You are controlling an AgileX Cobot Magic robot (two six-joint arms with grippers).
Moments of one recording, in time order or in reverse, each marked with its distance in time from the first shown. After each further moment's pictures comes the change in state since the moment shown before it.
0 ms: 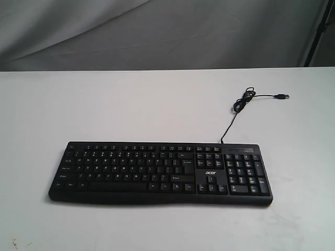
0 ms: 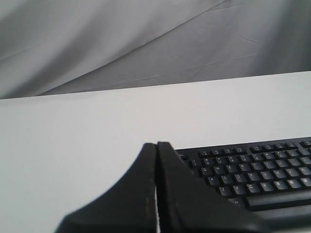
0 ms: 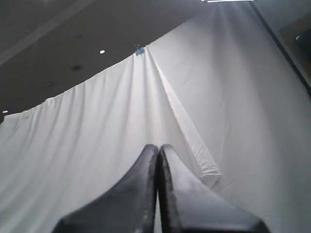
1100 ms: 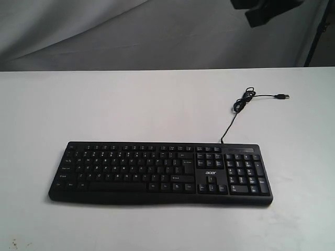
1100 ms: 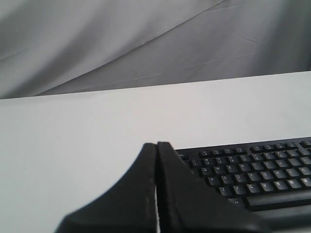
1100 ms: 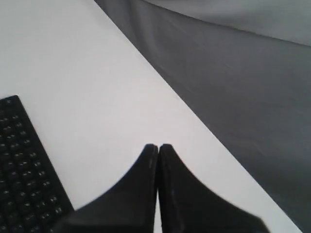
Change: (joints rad) left arm 0.000 0.000 0.000 0.000 0.000 0.000; right arm 0.098 1.541 -1.422 0.597 1.190 -1.521
